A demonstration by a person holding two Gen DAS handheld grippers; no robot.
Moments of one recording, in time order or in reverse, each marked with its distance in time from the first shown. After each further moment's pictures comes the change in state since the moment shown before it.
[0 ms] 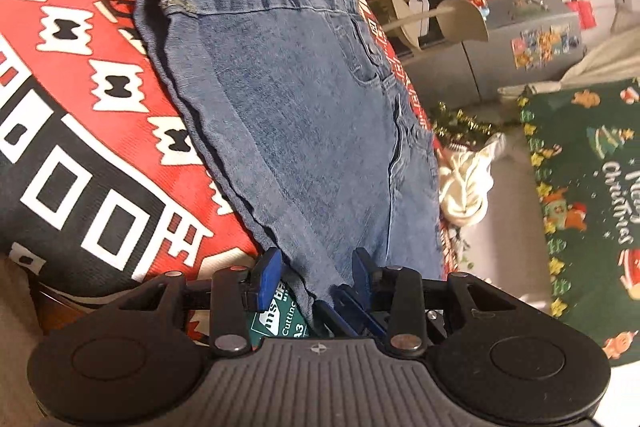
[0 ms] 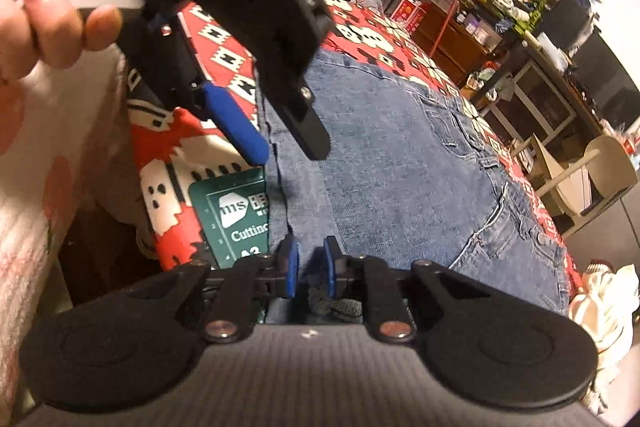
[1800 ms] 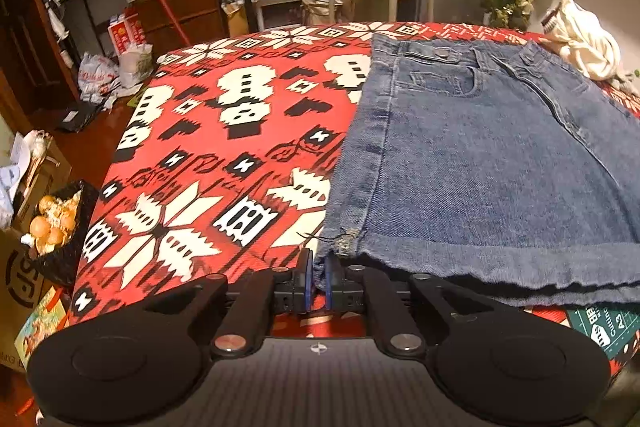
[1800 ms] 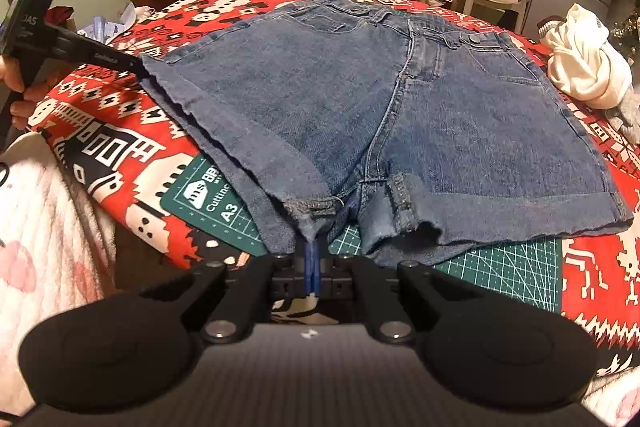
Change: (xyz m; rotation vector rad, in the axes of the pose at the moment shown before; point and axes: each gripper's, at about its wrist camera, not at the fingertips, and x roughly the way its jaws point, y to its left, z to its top) left arm -0.013 -0.018 0.077 0.929 -0.130 0.598; right arm -0.033 -0.027 -0.045 0.704 0.103 -0.012
